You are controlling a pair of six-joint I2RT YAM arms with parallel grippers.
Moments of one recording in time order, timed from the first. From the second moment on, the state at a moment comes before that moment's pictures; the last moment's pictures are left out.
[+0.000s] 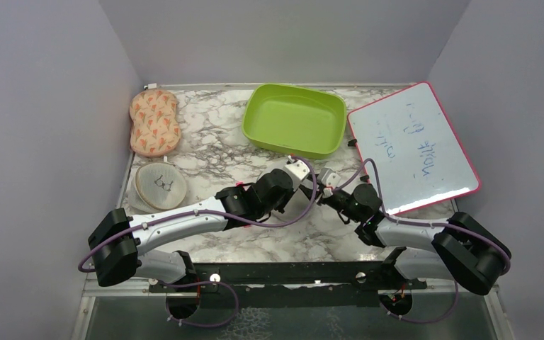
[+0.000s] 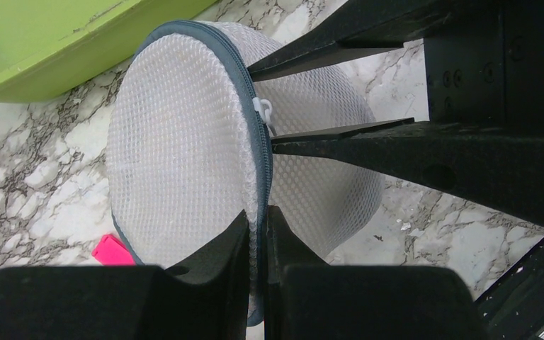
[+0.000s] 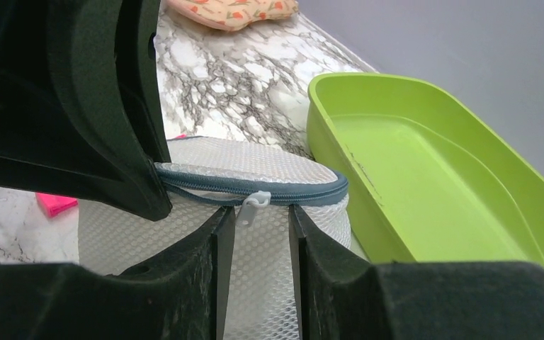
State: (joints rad) left arm -1.10 1.29 0.90 -0.24 -0.33 -0.13; right arm 0.75 1.24 0.25 1.06 -0.22 -0.29
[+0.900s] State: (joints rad) left arm -1.10 1.29 0.90 -0.25 -0.33 -0.13; right arm 0.75 1.25 0.27 1.04 -0.21 -0.26
